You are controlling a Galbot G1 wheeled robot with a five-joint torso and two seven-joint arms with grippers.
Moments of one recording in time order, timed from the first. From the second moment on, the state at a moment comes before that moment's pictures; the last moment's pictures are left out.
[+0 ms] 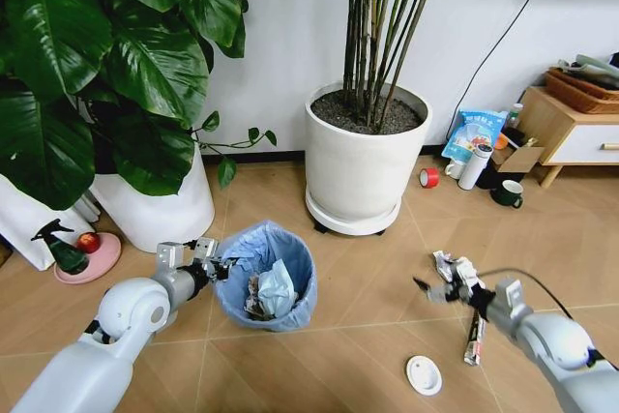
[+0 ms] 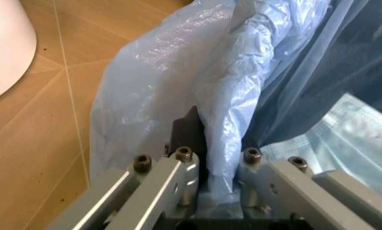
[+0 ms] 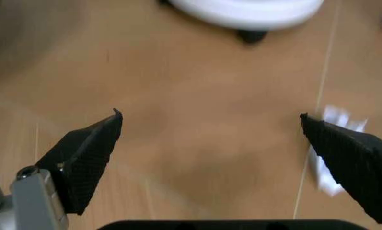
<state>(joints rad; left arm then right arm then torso) 1.15 -0.92 -0.36 -1.92 -0.79 0.72 -0.03 -1.38 0.89 0.55 1.53 0.31 -0.14 -0.53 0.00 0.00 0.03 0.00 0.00</state>
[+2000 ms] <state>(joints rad) 1.16 -0.91 -0.35 -1.95 -0.80 0.72 -0.04 -1.30 1.14 0.51 1.15 0.04 -0.04 -0.57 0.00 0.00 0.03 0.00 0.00</state>
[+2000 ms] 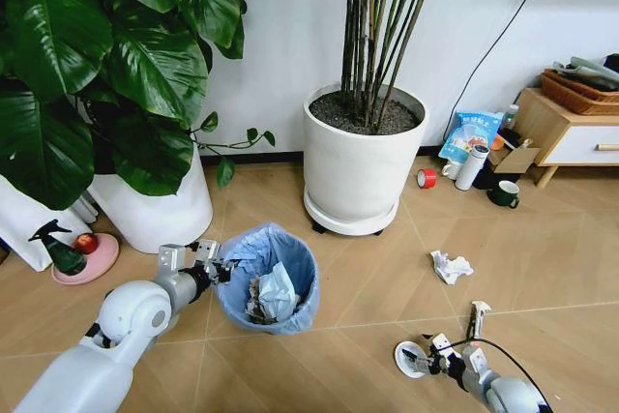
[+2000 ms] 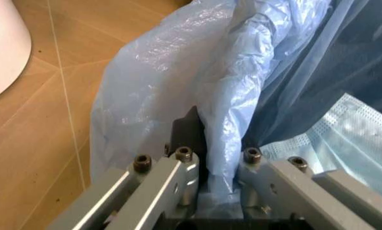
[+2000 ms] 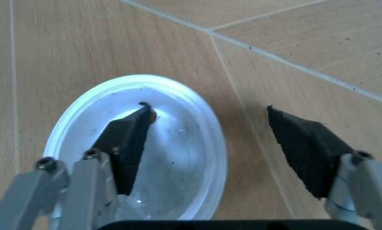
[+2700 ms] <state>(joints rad) 1.17 -0.91 -0.35 -1.95 -0.80 0.72 -0.04 -1.31 1.17 0.52 1.15 0.04 -0.04 -0.55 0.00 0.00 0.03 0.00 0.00</state>
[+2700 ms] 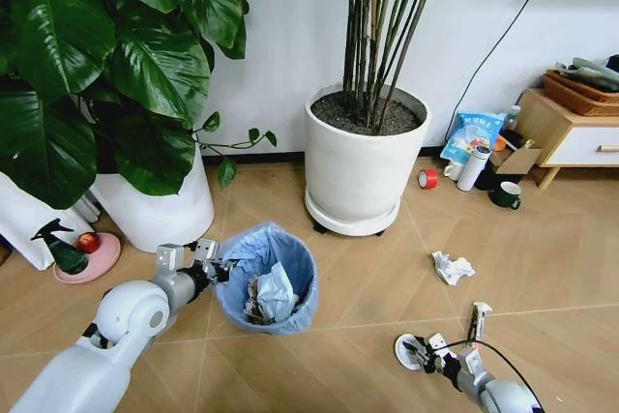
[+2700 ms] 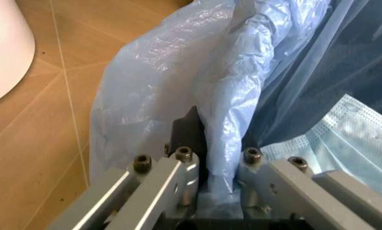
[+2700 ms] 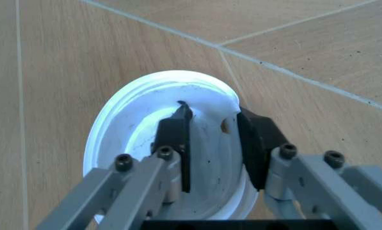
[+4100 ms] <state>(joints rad) 1.16 -0.88 -0.36 -1.94 -0.79 0.71 -0.01 -1.29 1.05 0.55 1.60 0.27 -0.14 -0.46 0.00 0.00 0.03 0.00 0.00</state>
